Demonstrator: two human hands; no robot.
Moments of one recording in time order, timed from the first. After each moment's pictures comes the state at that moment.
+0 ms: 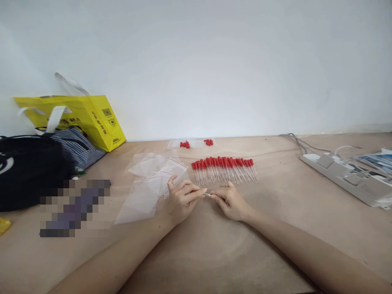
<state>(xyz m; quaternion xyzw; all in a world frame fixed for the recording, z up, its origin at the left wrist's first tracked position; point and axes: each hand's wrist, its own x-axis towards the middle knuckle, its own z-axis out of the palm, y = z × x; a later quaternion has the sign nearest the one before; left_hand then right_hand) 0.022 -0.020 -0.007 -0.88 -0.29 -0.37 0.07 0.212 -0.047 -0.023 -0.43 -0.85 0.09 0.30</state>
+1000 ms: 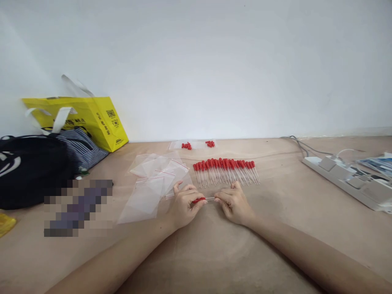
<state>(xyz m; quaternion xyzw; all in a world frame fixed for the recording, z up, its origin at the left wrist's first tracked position) 0.022 -0.025 -0.012 -0.88 -0.34 -0.32 -0.06 0.214 -0.049 -0.029 -0.42 -0.84 -0.05 0.35</state>
